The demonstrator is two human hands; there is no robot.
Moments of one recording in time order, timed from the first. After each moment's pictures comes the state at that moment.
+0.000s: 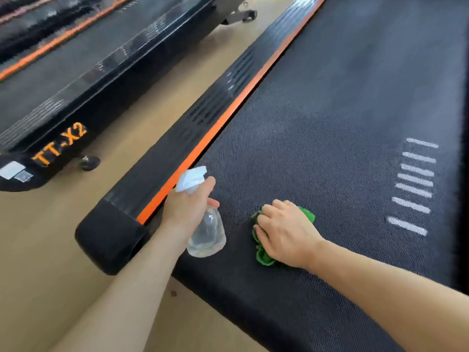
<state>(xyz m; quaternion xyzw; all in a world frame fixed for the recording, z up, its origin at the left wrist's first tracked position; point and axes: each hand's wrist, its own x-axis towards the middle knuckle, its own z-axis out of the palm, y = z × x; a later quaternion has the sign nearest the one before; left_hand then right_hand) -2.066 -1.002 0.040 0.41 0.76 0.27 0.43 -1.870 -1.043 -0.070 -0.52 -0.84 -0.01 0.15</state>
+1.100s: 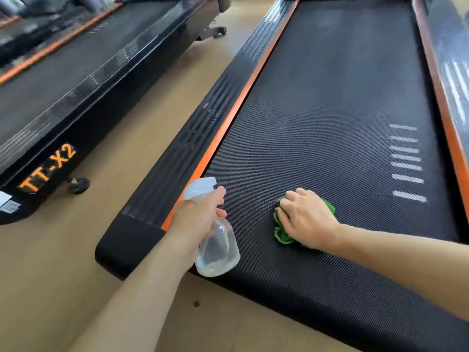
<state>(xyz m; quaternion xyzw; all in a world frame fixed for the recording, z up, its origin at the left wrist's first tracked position) -2.135 -1.017 0.057 0.46 0.69 0.22 0.52 -1.894 -1.046 -0.070 -0.64 -0.77 -0.03 0.08</state>
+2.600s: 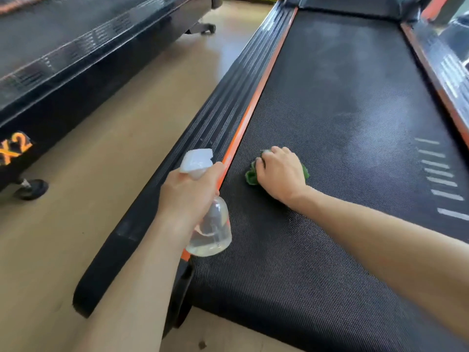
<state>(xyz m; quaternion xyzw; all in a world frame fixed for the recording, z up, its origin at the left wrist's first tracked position) -2.190 -0.907 0.029 0.52 0.65 0.28 0.49 -1.977 -0.880 -0.070 -0.77 -0.61 -0.06 0.15</state>
